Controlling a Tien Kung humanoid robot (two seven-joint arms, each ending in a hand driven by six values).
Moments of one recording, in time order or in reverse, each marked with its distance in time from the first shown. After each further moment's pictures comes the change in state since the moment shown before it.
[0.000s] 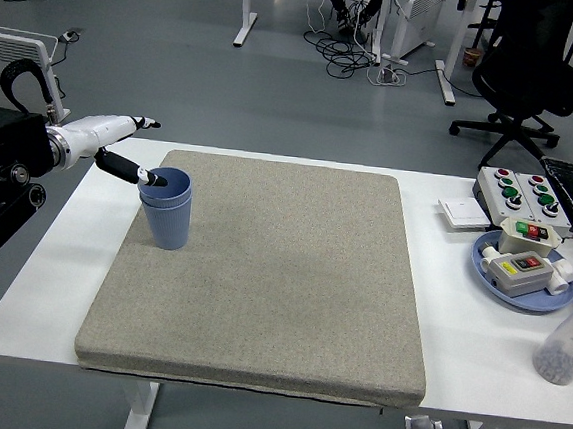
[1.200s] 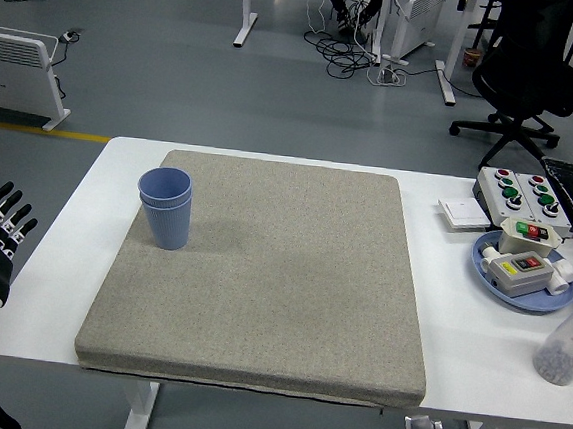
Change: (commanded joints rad) left arm 0.962 -0.228 -0.622 -0.720 -1.110 0.514 -0.170; right arm -0.001 -0.003 0.020 -0.006 -0.024 -0.002 0.009
